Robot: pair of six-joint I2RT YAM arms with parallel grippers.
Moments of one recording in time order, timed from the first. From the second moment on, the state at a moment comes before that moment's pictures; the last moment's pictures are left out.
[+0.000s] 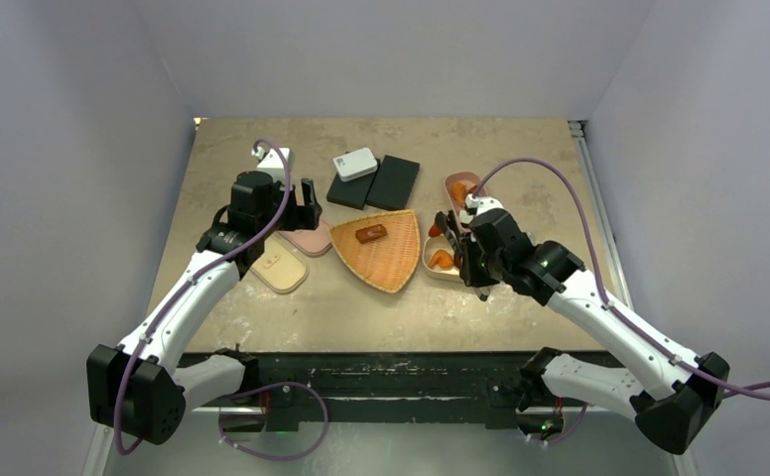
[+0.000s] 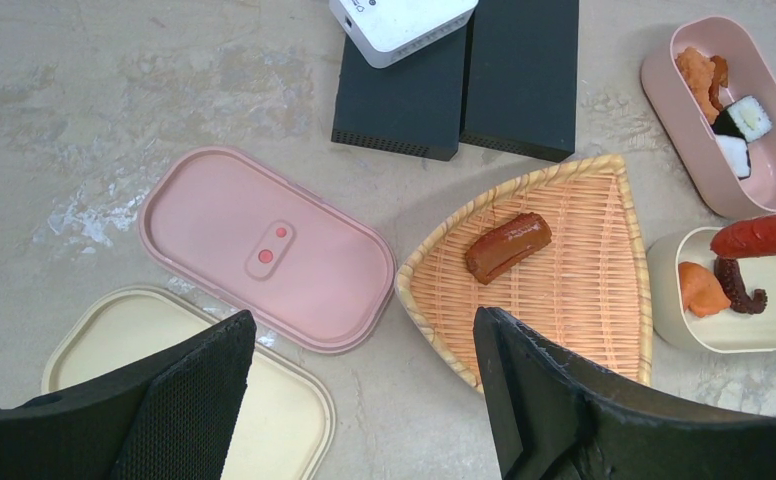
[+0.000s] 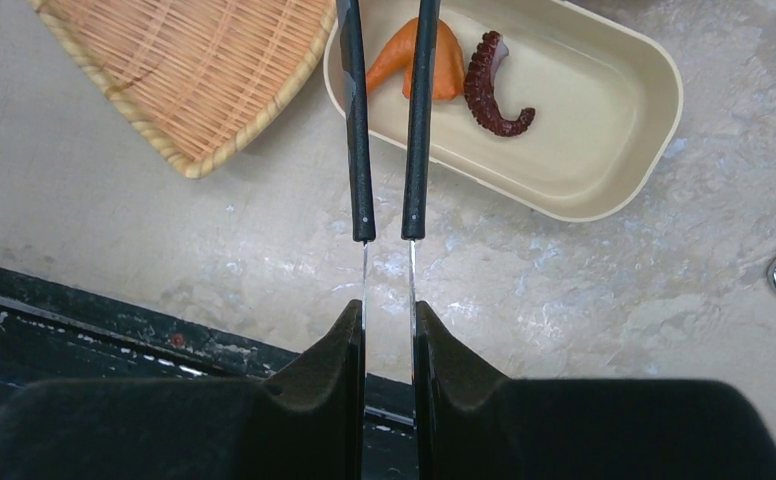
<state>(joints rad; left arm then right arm) -0.30 1.13 0.90 -0.28 -0.01 -0.22 0.69 1.02 0.99 -0.87 0.19 0.46</state>
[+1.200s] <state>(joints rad) -0.30 1.13 0.90 -0.28 -0.01 -0.22 0.69 1.02 0.81 -0.72 0.27 0.69</state>
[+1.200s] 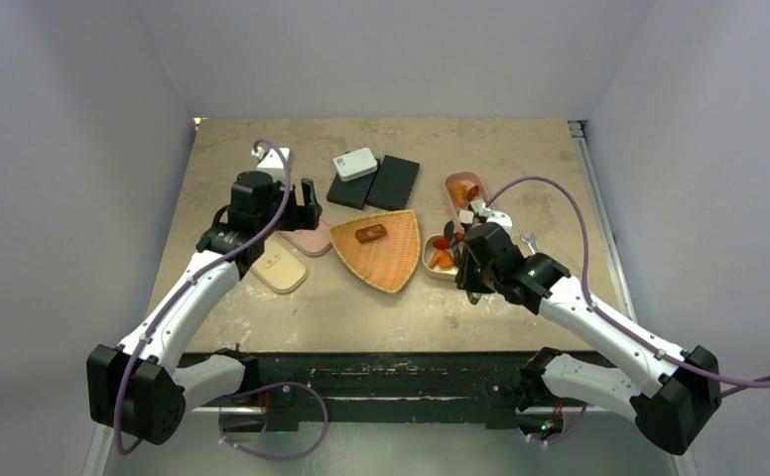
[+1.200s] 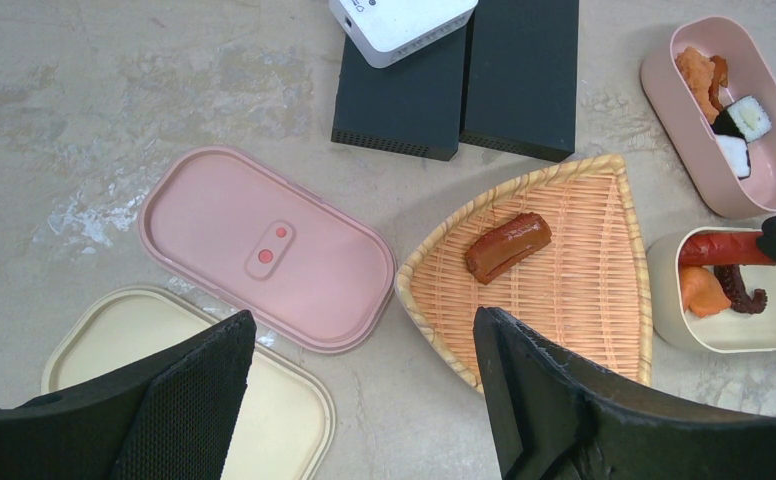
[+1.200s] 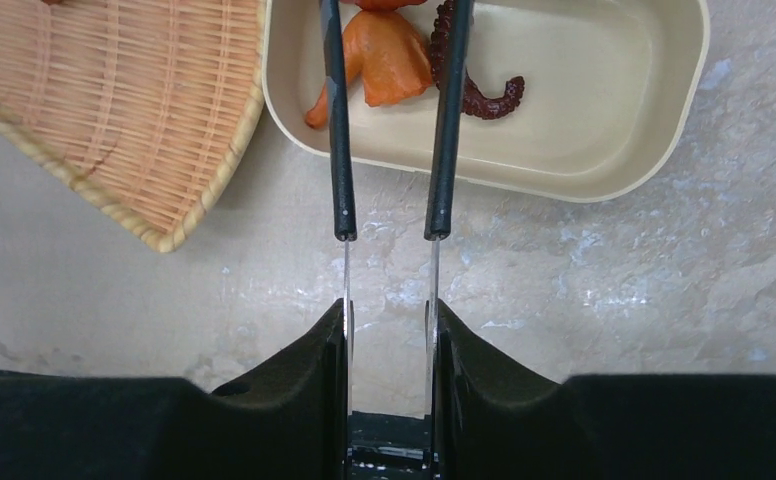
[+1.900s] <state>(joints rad) -0.30 1.13 0.90 -0.28 -0.01 -0.22 0.69 0.98 0.91 -0.84 0.38 0.78</state>
